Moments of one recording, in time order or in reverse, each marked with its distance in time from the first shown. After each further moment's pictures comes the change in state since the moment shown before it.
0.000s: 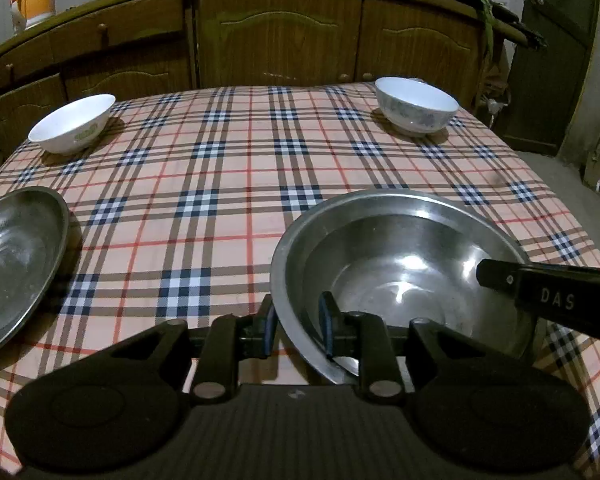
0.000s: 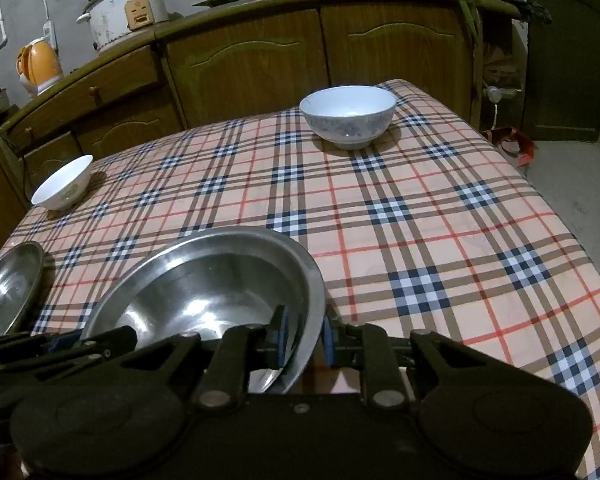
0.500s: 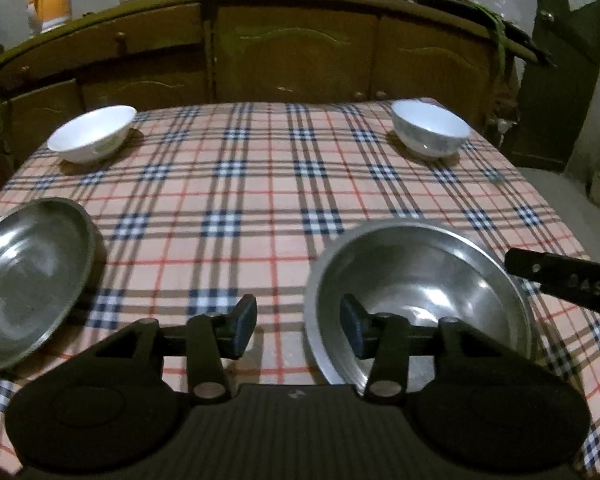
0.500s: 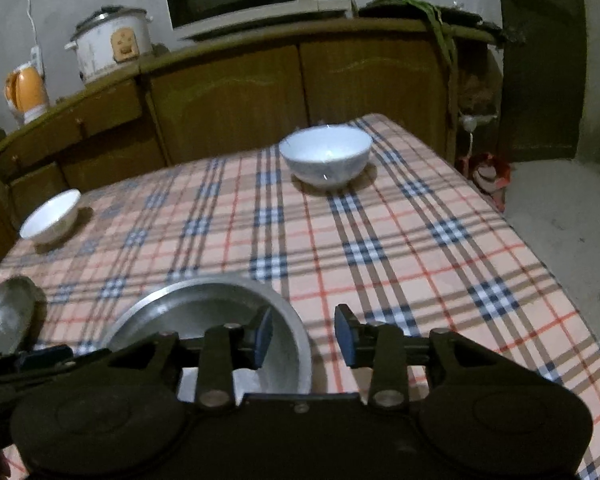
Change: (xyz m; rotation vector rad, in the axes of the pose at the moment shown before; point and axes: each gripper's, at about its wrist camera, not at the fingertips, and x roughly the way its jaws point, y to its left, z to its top) left arm -0.018 0.014 0.015 -0.035 -0.032 0.032; right arm -0.024 0.000 0.016 0.022 -0.101 -0.052
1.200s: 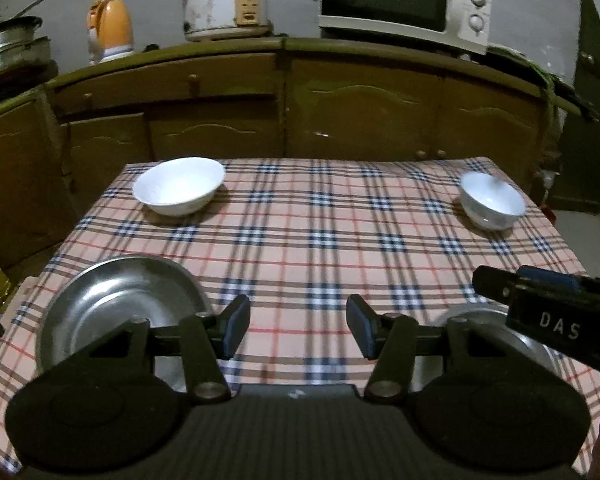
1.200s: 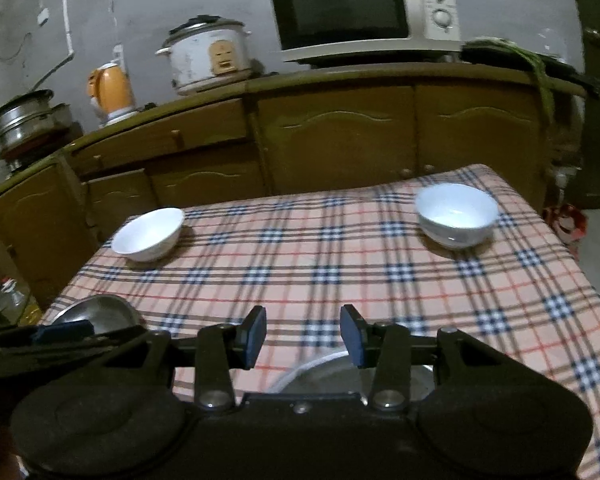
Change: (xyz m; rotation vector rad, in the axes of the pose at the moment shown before) left arm -0.043 0.061 0.047 -0.060 -0.082 0.120; right arm -0.009 0.104 0.042 -0.117 -0.044 0.201
